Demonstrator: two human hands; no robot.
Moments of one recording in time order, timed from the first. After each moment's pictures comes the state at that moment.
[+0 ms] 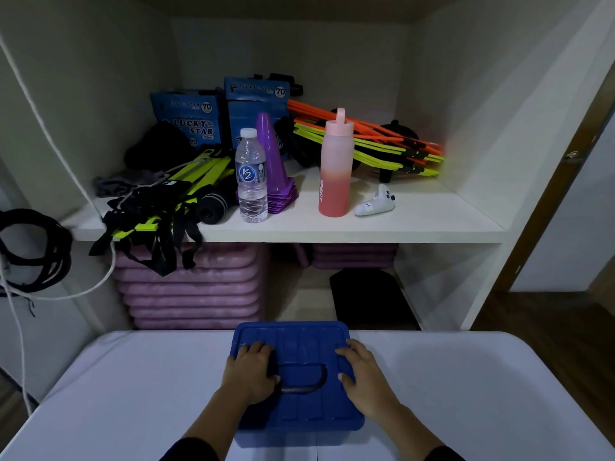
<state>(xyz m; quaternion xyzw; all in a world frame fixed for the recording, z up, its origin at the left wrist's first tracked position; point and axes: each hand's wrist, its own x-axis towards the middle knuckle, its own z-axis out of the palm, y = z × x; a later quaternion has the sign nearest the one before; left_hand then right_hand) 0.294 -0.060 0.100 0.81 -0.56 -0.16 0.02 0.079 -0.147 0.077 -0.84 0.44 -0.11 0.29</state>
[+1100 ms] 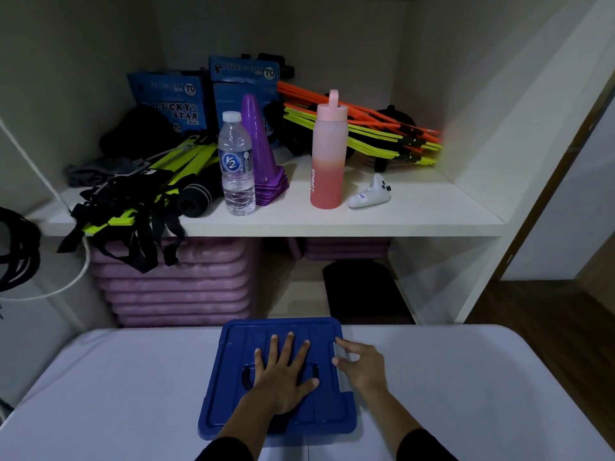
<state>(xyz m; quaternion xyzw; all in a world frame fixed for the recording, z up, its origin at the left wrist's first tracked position) 0.246 -0.096 0.069 0.75 -0.62 -0.22 -0.04 0.085 -0.173 0.068 -0.65 0.54 -0.26 0.47</state>
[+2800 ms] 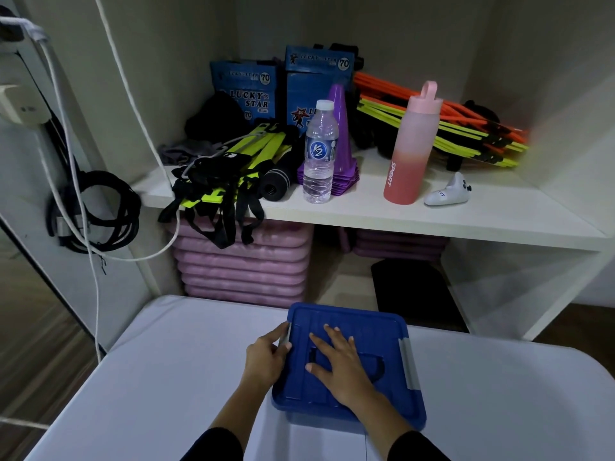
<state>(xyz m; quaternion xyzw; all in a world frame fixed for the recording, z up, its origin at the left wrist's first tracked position) 0.349 -0.019 0.079 0.80 -0.35 -0.28 0.39 0.205 -0.106 0.057 -0.89 0.36 -0.07 0.27</state>
